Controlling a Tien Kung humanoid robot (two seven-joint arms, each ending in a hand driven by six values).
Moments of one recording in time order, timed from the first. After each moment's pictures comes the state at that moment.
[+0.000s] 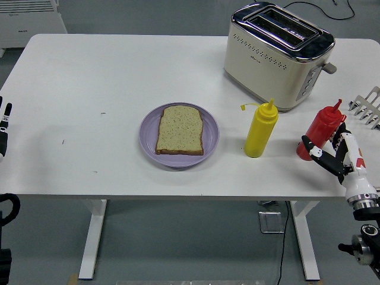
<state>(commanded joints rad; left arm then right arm) -0.08 0.00 -1.91 -1.39 0.44 0.09 0.02 0.04 -0.37 1.05 1.35 -0.99 -0.44 0.43</state>
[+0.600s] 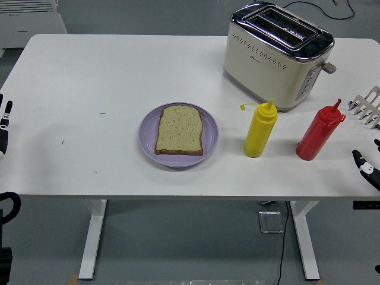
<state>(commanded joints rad) -0.08 0.00 -1.90 -1.39 0.44 0.09 0.02 -0.17 -0.37 1.34 1.42 -1.03 -0.48 0.44</state>
